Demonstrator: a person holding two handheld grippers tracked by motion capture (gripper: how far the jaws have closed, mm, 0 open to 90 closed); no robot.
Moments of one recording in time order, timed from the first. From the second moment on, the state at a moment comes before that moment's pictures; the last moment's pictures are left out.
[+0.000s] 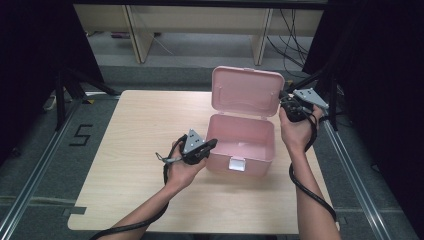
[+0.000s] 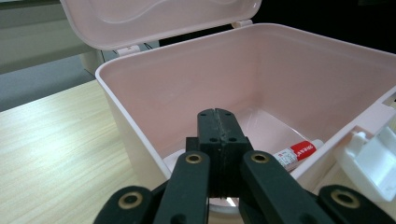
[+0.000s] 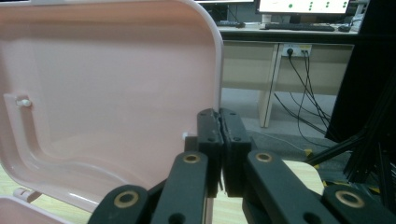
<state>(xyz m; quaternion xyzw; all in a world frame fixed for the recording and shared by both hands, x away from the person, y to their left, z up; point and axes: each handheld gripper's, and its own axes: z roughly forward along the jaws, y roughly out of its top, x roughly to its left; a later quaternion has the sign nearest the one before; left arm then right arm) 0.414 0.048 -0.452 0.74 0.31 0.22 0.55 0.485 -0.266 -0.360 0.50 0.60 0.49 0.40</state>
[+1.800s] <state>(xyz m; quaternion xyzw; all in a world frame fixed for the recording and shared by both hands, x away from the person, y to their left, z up) 0.414 0.047 -0.452 0.74 0.32 0.22 0.55 0.458 -0.259 -0.369 0.48 0.58 0.49 0.43</state>
